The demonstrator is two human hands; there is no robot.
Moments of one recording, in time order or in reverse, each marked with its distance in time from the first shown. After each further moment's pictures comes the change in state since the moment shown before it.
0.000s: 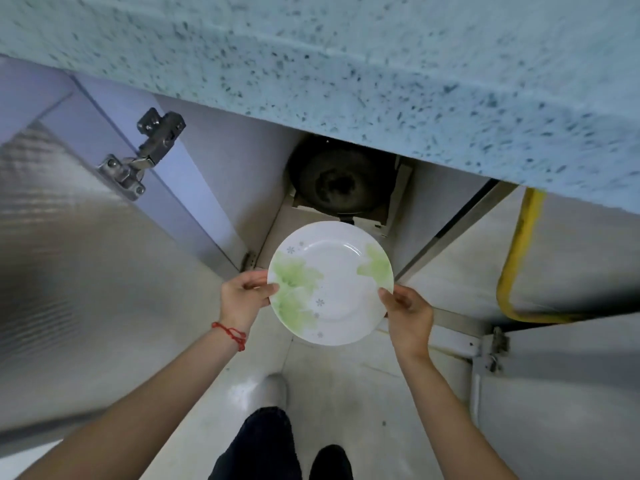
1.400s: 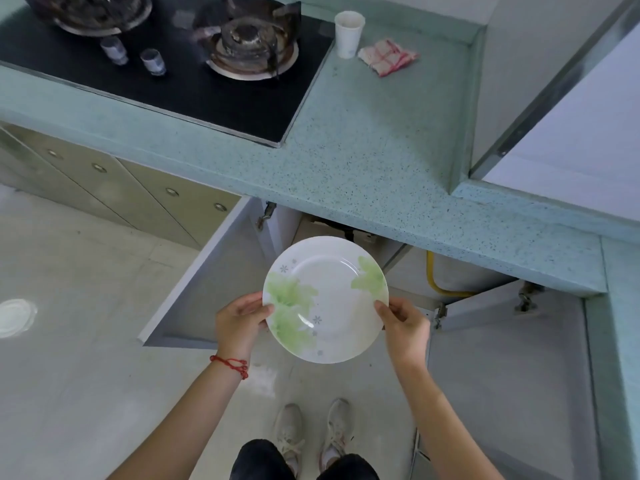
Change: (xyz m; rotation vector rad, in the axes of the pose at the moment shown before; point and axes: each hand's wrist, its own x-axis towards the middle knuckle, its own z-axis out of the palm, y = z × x) left_hand -0.287 0.234 -0.146 -0.129 0.088 -0.046; right_hand -0.270 -0.277 -0.083 -0.102 -0.060 -0.020
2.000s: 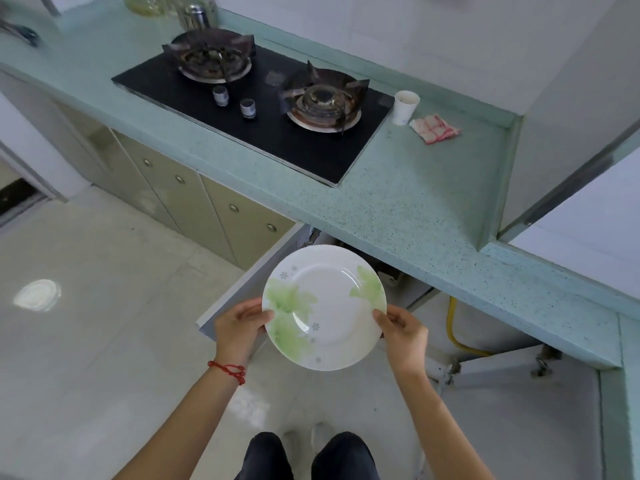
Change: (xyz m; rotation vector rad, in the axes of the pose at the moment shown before) left_hand -0.040 0.049 -0.063 -0.126 0.117 0.073; right_hand -0.036 -0.066 0.029 -0.054 -0.192 -0.139
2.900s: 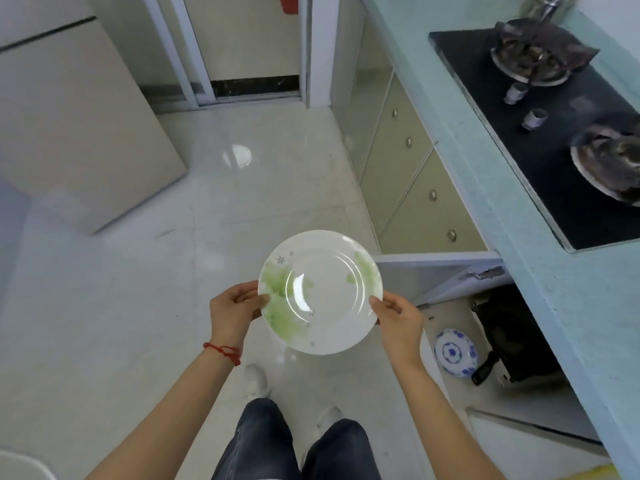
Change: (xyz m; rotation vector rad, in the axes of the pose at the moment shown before) left_hand -0.104 -0.076 -0.175 -0.336 0.749 -0.005; right_hand -0.079 -0.006 0.158 -0.197 -0.805 -0.089
